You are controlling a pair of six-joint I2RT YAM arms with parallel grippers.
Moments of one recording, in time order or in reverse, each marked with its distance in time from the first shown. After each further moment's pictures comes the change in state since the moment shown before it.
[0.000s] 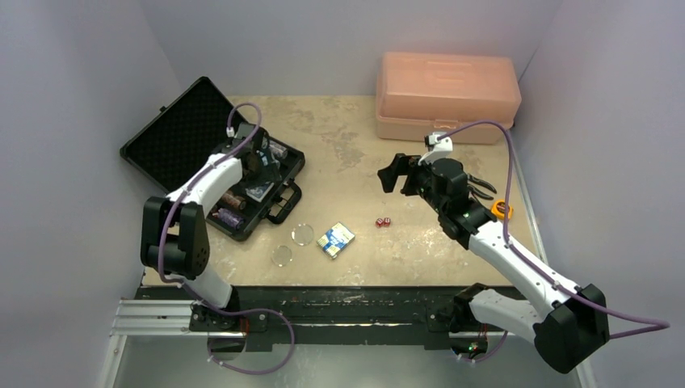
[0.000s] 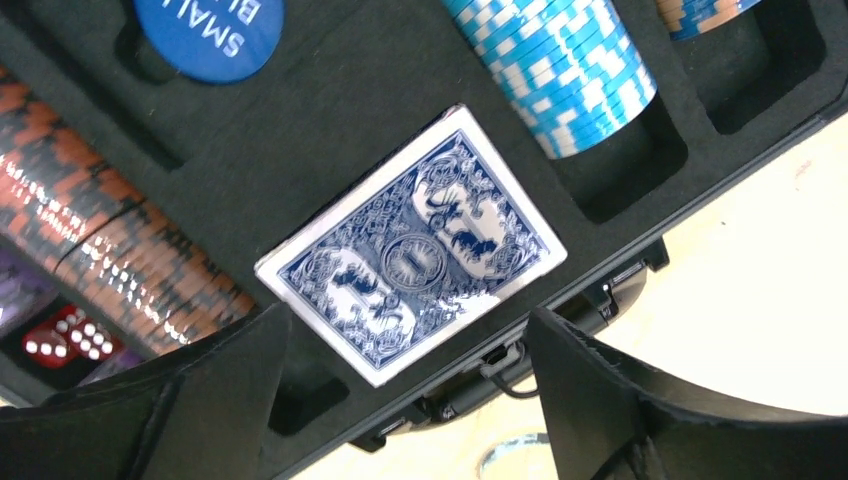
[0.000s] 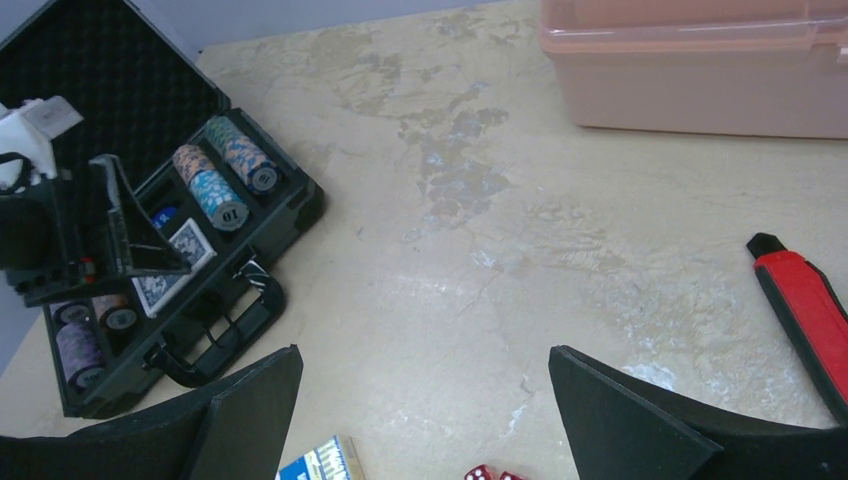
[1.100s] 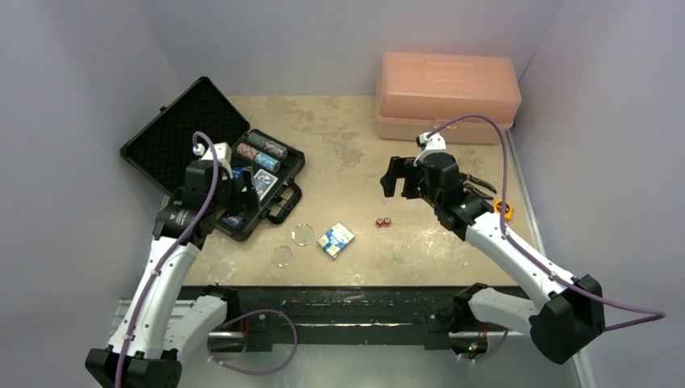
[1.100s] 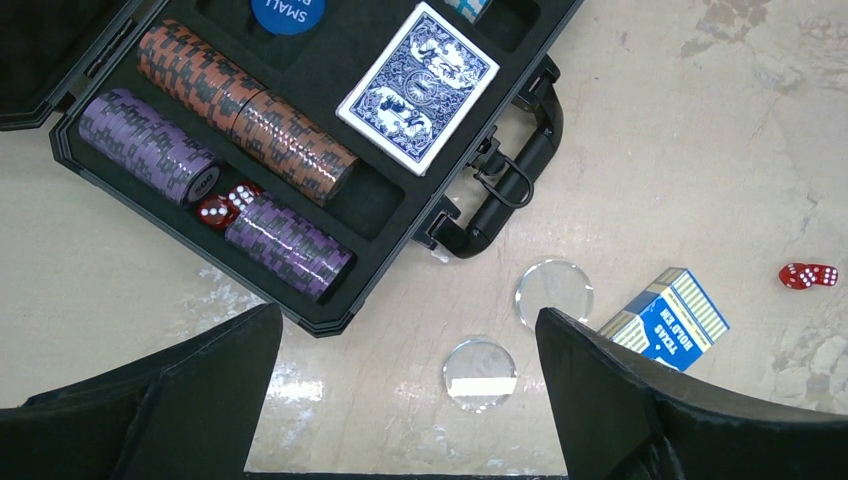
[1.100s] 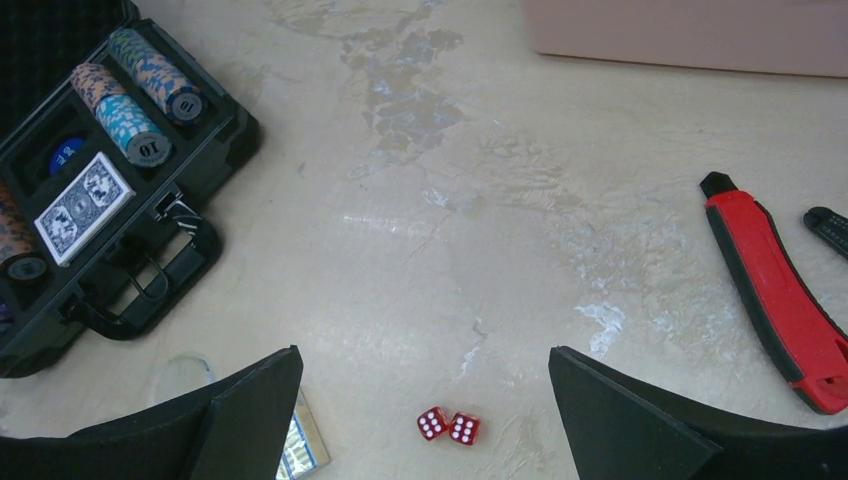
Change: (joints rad) left arm 0.005 -0.784 -0.243 -0.157 0.096 0.236; right arm 0.000 0.076 0.082 -0.194 0.032 -0.053
